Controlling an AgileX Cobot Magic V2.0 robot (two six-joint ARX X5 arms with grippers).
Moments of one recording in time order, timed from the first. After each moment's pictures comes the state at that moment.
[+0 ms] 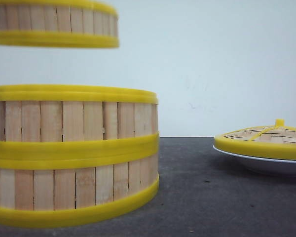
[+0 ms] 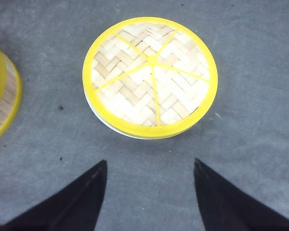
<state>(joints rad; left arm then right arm) -0.02 1.42 1.67 -0.98 0.25 0.02 0.29 0.72 1.14 -1.22 0.06 0.12</state>
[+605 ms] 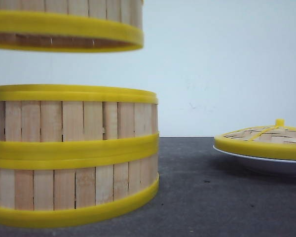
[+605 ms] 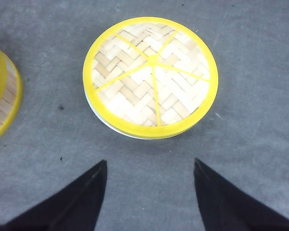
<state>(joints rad) -0.19 1.12 1.27 -0.96 0.24 0.04 0.29 0.72 1.14 -1.22 0.06 0.12</state>
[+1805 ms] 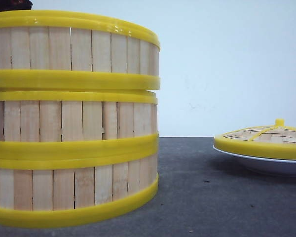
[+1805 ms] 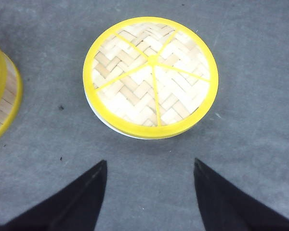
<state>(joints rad) -0.23 1.28 1.22 -0.84 0.22 0.03 0.29 0.72 1.14 -1.22 0.06 0.12</state>
